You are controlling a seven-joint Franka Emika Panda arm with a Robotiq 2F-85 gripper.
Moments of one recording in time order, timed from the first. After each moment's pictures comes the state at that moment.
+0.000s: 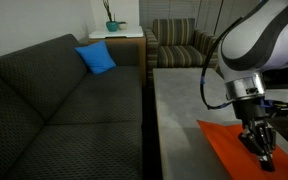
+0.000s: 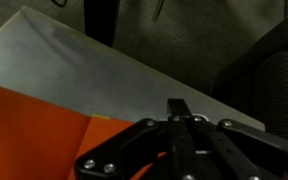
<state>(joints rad) 0.10 1.12 0.15 -1.64 0.04 2.00 -0.13</state>
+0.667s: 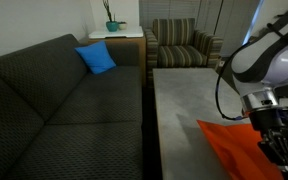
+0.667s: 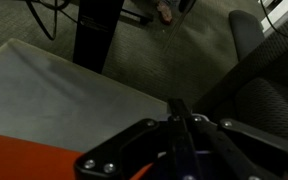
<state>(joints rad) -0.03 1.32 0.14 -1.43 0.09 1.76 -0.27</state>
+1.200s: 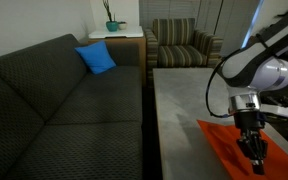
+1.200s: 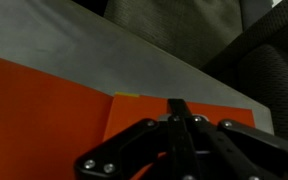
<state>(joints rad) -0.02 1.45 0.16 -1.24 0.09 1.84 -0.30</state>
